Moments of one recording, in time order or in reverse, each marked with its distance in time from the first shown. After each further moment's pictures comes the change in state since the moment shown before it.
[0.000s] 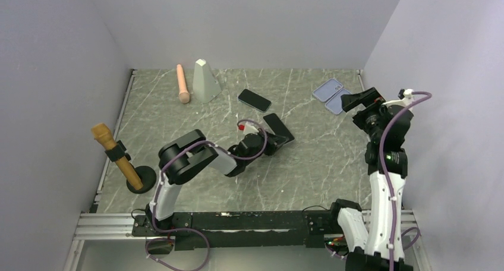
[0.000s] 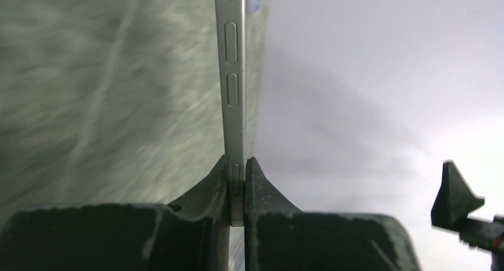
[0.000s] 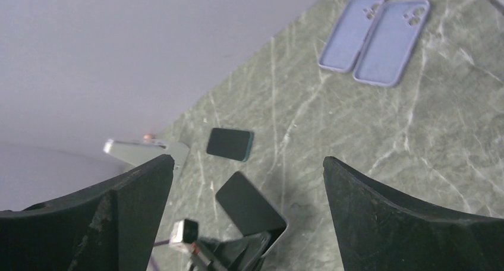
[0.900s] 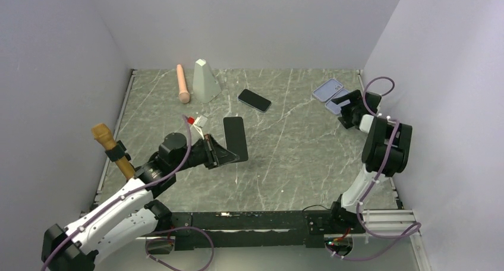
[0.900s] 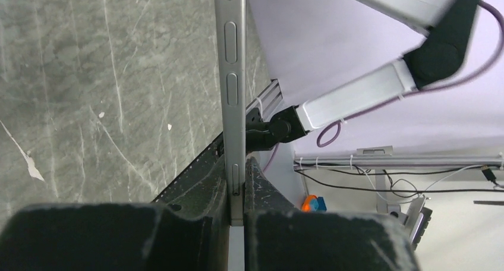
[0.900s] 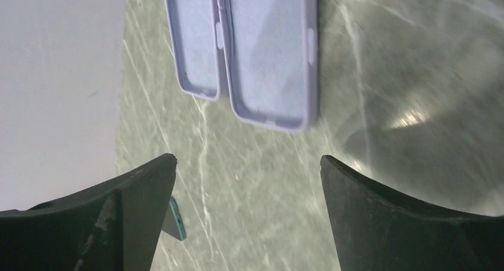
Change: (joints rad) left arm 0.288 -1.283 -0.273 -0.997 0.557 0.491; right arm -0.071 1.101 0.106 0.595 -0.101 0.269
